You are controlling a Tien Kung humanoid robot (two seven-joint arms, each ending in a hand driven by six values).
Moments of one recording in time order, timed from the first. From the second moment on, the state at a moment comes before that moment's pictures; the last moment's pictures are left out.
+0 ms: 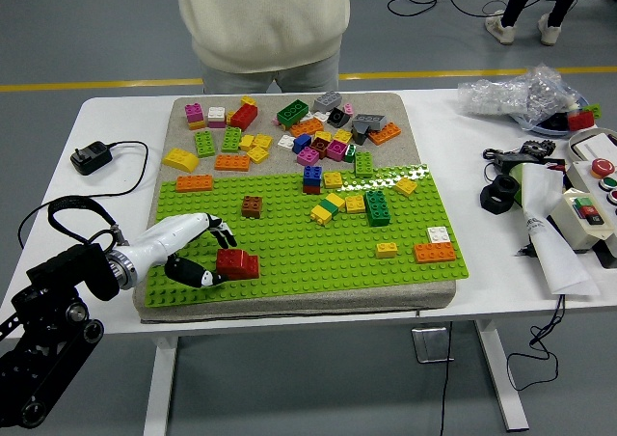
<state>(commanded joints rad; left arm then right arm) -0.26 0.24 -1.20 -1.33 2.11 -0.29 -0.05 0.07 -0.12 1.54 0.18 -1.58 0.04 -0.06</state>
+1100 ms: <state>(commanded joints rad) -0.26 0.25 -1.22 -1.36 2.10 -0.26 -0.05 0.07 -0.12 1.55 0.18 -1.59 0.04 -0.06</state>
